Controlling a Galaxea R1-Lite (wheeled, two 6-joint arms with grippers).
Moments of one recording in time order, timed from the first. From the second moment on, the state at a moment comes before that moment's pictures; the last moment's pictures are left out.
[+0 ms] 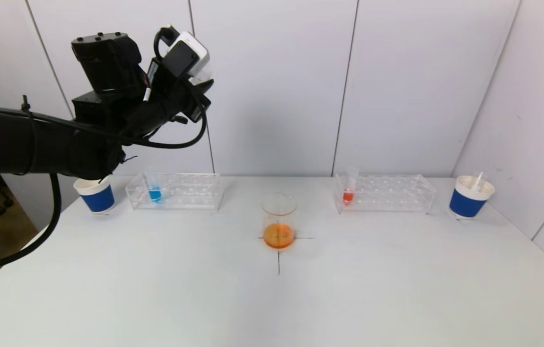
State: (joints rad) left arm -0.32 1.89 -1.39 -0.71 -0.02 0.69; right arm 0.00 0.00 0.00 0.00 0.00 0.01
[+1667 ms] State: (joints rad) left arm 0.09 1.83 -1.34 -0.59 0.41 0.15; right arm 0.00 0.00 0.00 0.00 0.00 0.01
